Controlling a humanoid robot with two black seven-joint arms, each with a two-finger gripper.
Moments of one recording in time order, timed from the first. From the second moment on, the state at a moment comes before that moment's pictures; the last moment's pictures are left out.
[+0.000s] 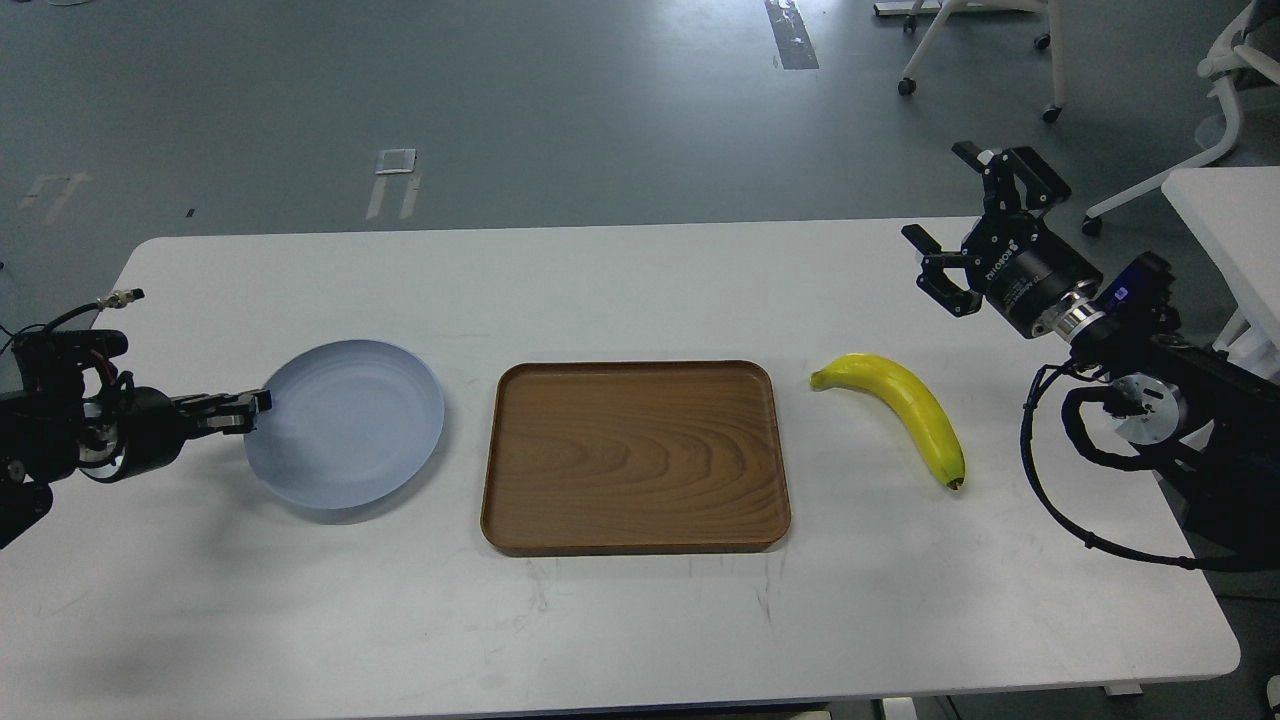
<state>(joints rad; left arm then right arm) -0.78 0.73 -0.26 -0.72 1.52 -0.19 -0.49 0.78 -0.50 0.38 0.69 -0.09 0.49 0.49</state>
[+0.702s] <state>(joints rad) -1.03 0.55 -0.19 -0.98 1.57 -0.37 -0.49 0.78 -0.50 0.38 0.69 -0.10 0.49 0.49</state>
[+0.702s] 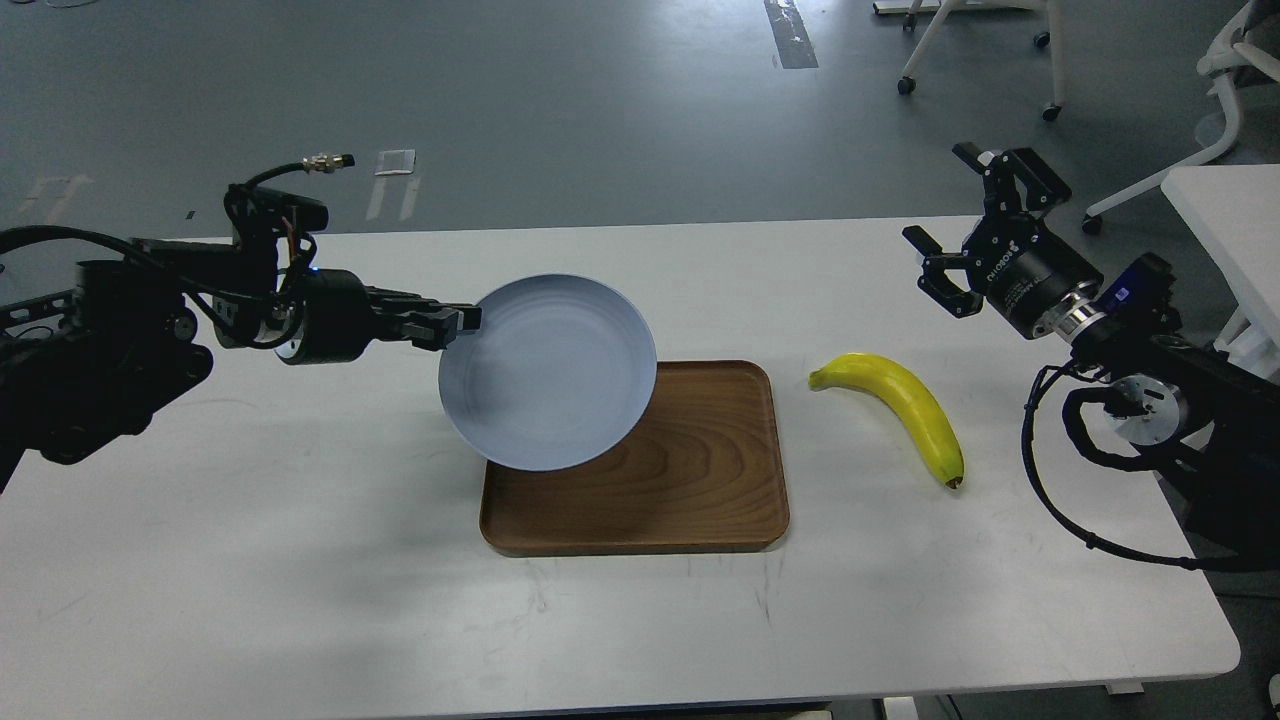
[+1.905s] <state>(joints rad) -1.00 0.23 -0.09 -0.65 1.63 -0.32 -0.49 0.78 -0.50 0.38 0.69 -0.10 0.49 0.49</state>
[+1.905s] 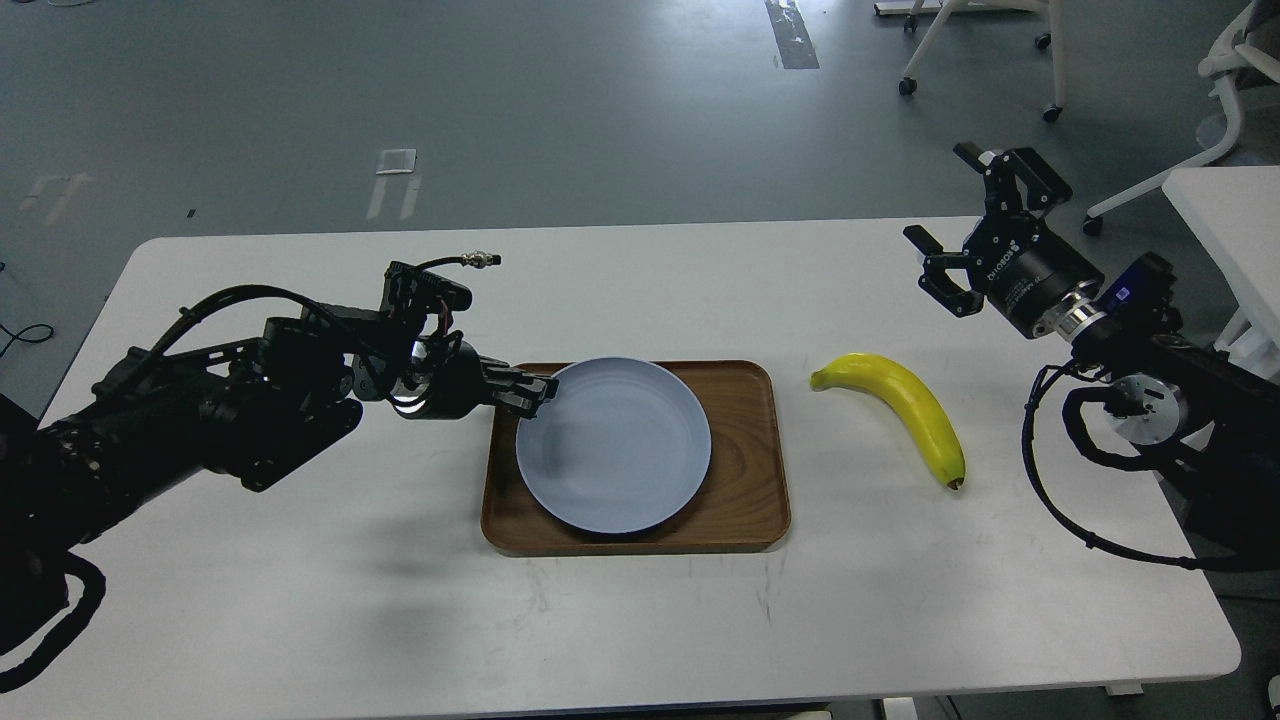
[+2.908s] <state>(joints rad) -1.07 0.48 -0.28 -0.80 0.37 -0.40 -0.49 1.24 -0.63 -0.15 0.80 -1.01 0.49 0.49</state>
